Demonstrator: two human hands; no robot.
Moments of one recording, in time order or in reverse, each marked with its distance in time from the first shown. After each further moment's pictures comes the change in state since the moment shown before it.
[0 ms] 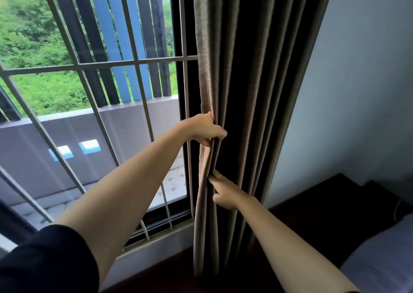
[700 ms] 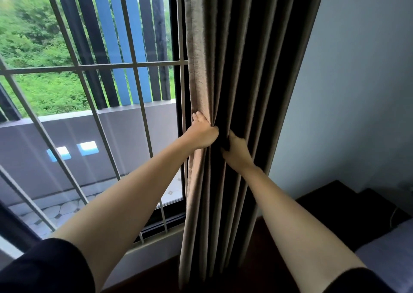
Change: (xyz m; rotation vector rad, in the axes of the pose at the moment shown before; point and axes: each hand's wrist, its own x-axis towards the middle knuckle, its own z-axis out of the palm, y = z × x) left_hand -0.007 0.006 0.028 0.066 0.211 -0.038; right_hand 0.011 -0.006 -0.084 0.208 0.639 -0.034
